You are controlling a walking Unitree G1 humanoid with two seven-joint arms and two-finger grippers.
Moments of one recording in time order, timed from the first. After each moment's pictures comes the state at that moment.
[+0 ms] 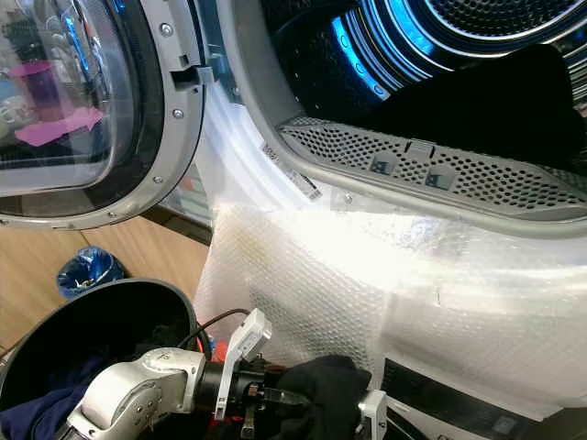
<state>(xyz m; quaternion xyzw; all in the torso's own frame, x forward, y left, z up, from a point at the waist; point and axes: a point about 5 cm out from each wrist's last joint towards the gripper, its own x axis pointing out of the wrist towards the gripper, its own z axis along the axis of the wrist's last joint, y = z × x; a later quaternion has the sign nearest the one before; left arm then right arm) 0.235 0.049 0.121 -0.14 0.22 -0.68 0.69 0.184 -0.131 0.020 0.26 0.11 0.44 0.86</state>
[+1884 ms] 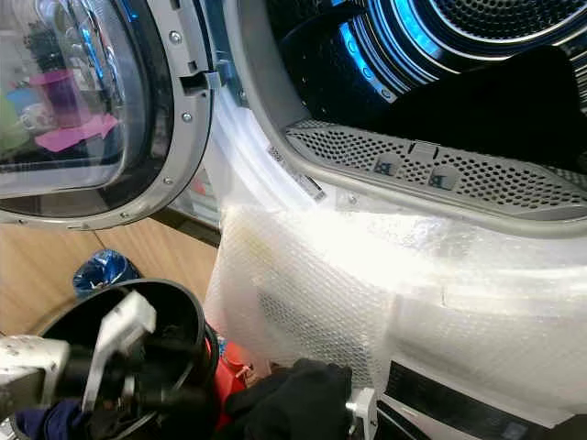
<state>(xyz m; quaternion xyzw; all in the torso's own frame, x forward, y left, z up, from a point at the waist) 0.242 0.189 0.157 0.05 0.19 -0.45 0.87 0.184 -0.129 0.018 0.24 0.11 0.49 0.83</state>
